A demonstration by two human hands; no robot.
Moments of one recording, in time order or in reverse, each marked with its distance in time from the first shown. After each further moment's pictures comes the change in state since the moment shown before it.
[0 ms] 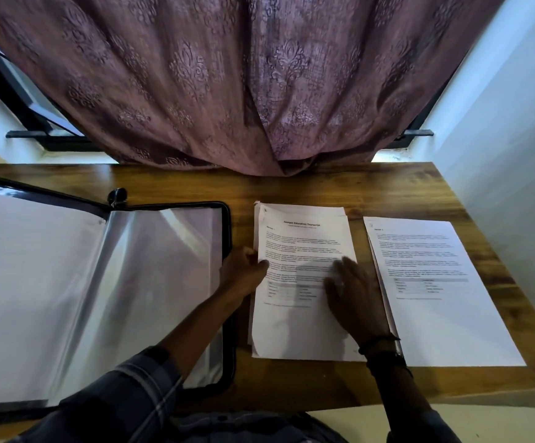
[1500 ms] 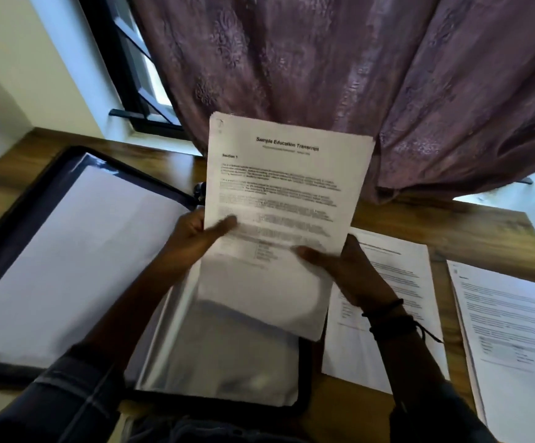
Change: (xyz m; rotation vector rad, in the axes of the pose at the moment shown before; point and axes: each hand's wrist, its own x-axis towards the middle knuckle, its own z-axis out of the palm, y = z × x) left_hand 0.020 -0.065 -0.224 -0.628 -0.021 0.267; right_hand 0.074 -0.236 -0.019 1.092 -0.545 -0.065
